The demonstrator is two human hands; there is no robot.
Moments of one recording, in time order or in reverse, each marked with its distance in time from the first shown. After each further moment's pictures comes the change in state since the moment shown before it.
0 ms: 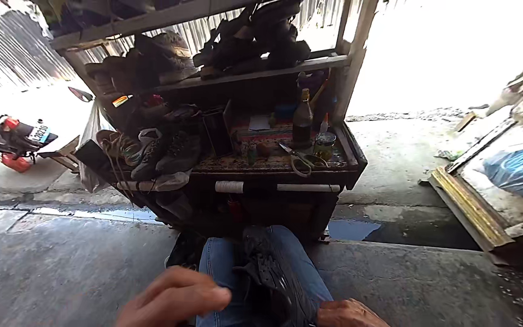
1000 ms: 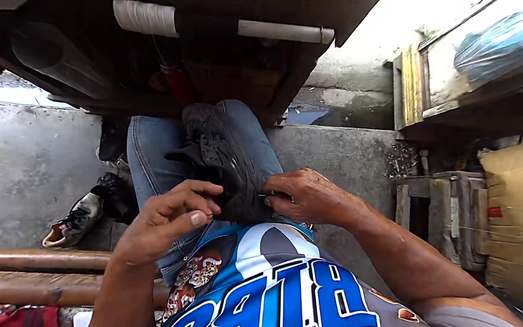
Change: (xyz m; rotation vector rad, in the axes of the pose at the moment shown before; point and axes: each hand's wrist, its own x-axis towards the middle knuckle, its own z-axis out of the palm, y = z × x) left_hand -0.073 -0.161 0.094 -0.719 -0.195 -0.408; right_hand 0.020 -0.011 -0.011 -0.099 -0.049 0.118
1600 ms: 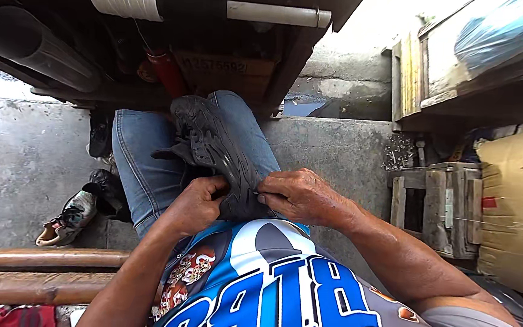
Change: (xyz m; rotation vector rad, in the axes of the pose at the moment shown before) left_hand 0.048 -0.023 0.031 0.348 0.001 -0.325; right_hand -0.008 0.006 0.017 0.029 0.133 -0.065
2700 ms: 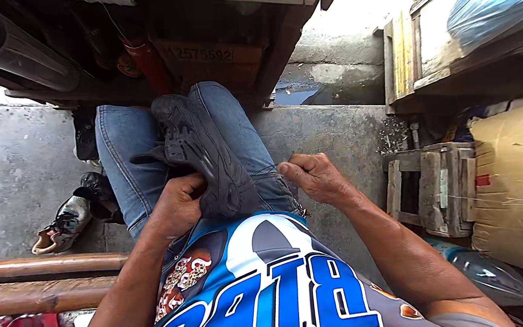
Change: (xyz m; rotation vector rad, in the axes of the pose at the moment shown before) left_hand -0.008 -0.019 0.000 0.002 0.198 0.165; right_hand -0.036 0.040 0.002 0.275 0.230 0.310
